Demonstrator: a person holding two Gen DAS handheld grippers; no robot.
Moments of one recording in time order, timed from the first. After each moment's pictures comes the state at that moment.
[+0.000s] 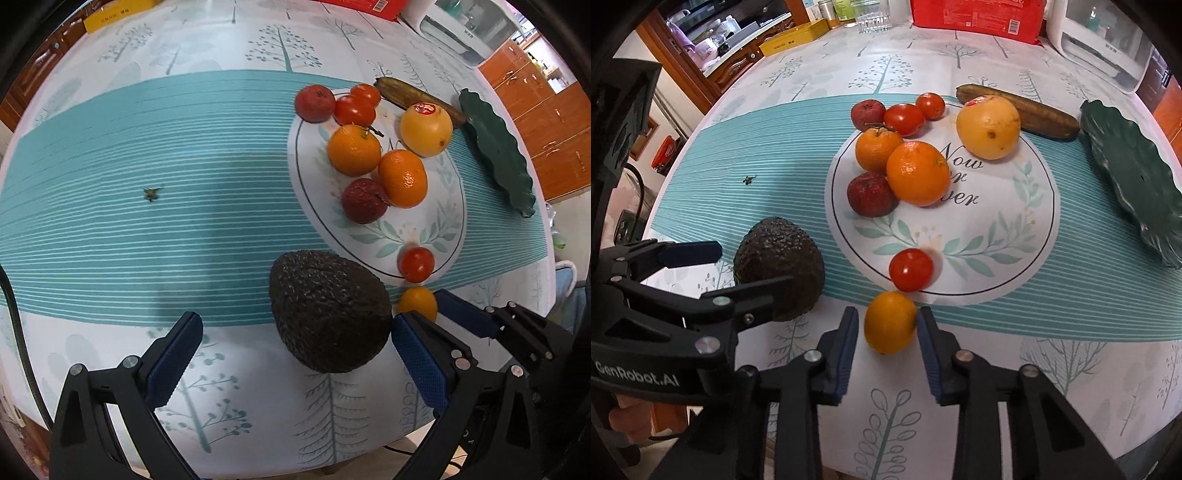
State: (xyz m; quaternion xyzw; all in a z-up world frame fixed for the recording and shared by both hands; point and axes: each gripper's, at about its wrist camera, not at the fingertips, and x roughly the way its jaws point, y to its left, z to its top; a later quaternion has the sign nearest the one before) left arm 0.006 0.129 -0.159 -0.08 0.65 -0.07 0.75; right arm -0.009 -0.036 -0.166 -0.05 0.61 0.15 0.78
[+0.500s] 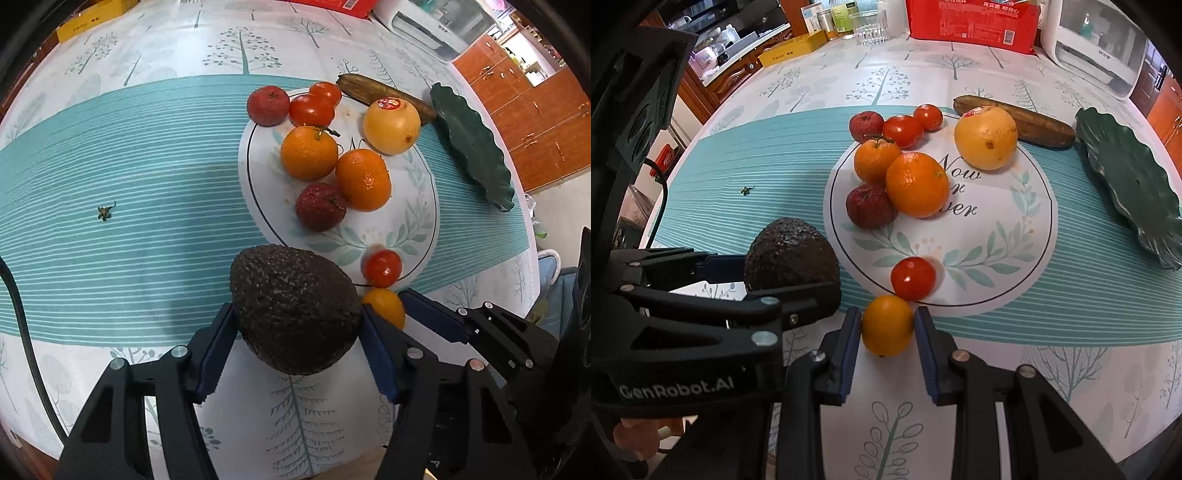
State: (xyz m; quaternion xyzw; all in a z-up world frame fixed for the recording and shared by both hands) left arm 0.020 0.100 -0.164 -0.09 0.64 -0.12 0.76; right arm -0.009 -0.034 -0.165 -0.05 0.58 0.15 0.80
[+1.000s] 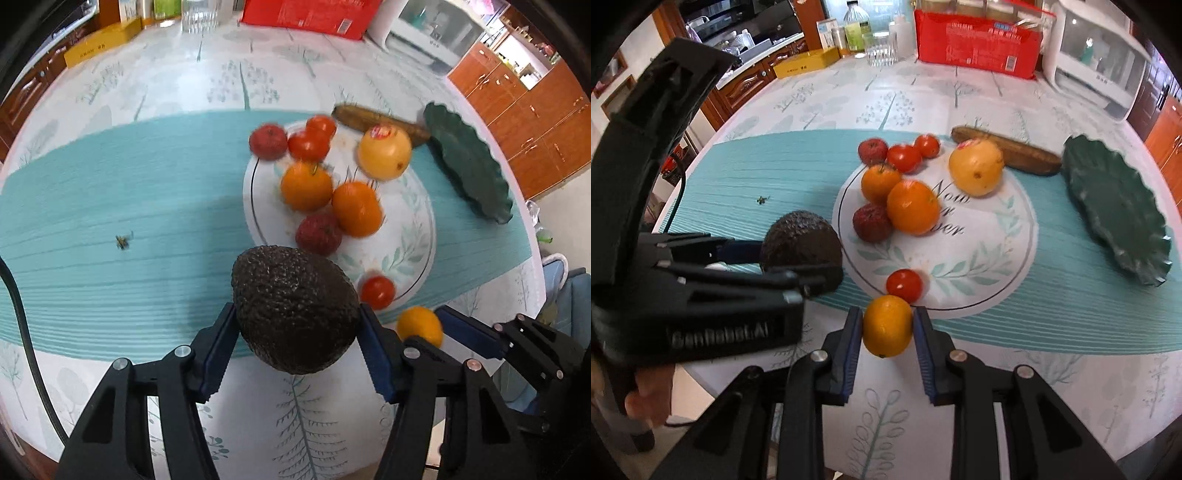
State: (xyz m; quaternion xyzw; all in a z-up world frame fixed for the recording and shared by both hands) left arm 0.024 0.098 -0.140 -0.07 0.60 -0.11 0.79; right arm -0.022 -0.046 -0.128 -0.07 0.55 0.16 0.82
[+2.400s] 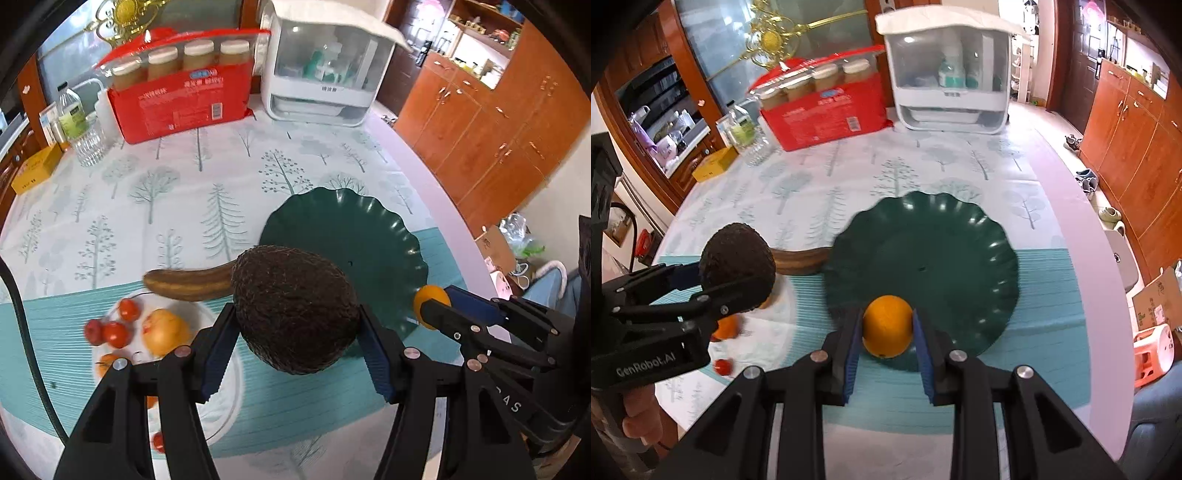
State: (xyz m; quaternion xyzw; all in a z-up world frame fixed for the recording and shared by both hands) left arm 0.127 -0.142 -0.043 -0.03 0.52 -0.13 0.84; right arm 0.098 -0.309 -0.054 0.00 0.52 0.08 0.85
